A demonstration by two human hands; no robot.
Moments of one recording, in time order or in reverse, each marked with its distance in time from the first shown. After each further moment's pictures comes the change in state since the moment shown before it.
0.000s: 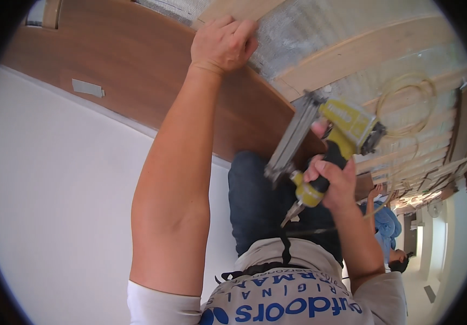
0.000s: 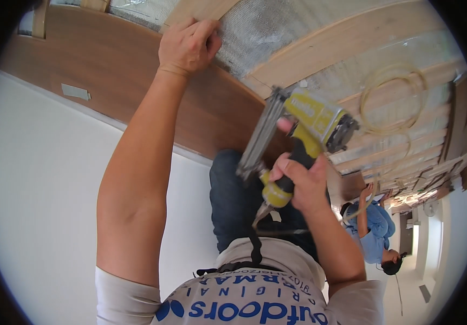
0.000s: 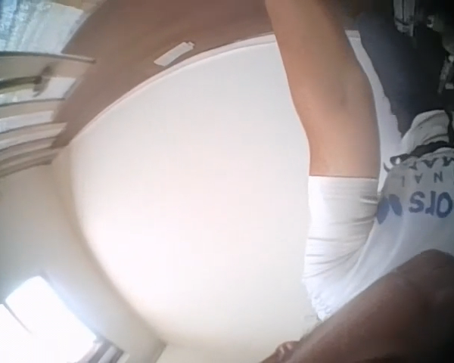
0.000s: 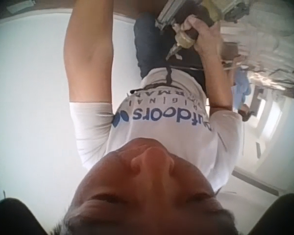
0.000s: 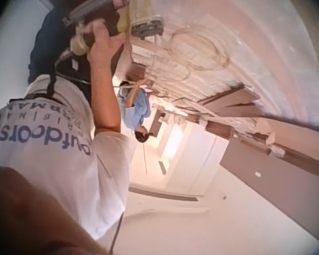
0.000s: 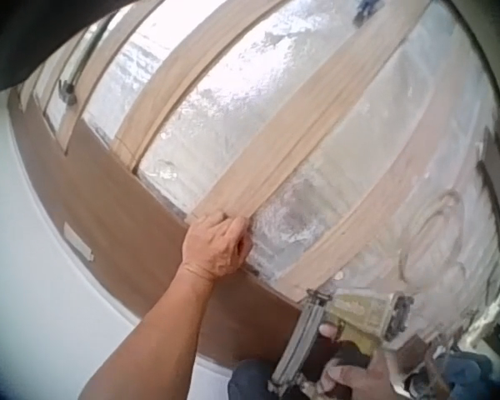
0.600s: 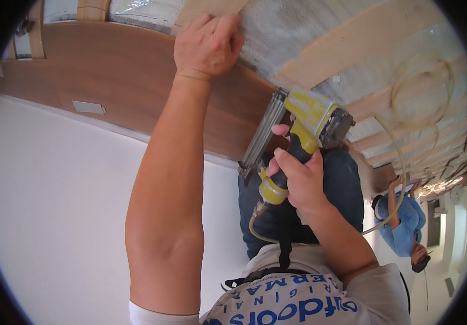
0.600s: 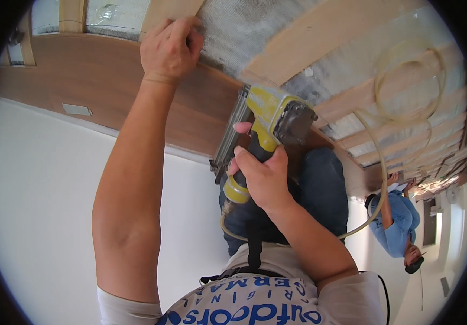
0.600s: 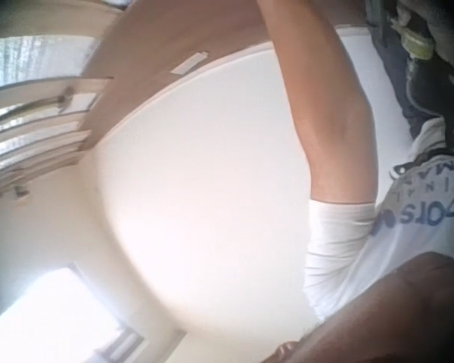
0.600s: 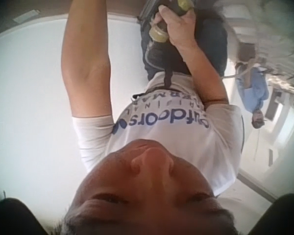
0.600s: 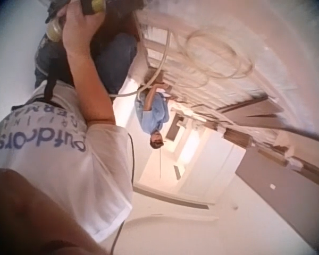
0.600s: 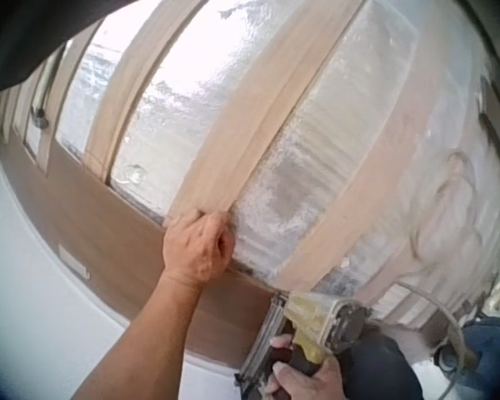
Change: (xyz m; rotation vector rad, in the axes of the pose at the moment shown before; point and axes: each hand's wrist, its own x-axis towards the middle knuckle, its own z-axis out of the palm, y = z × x) left_hand 0.004 0.008 0.001 0.081 0.000 0.049; right_hand 0.020 0.061 0.044 0.199 0.073 0.116
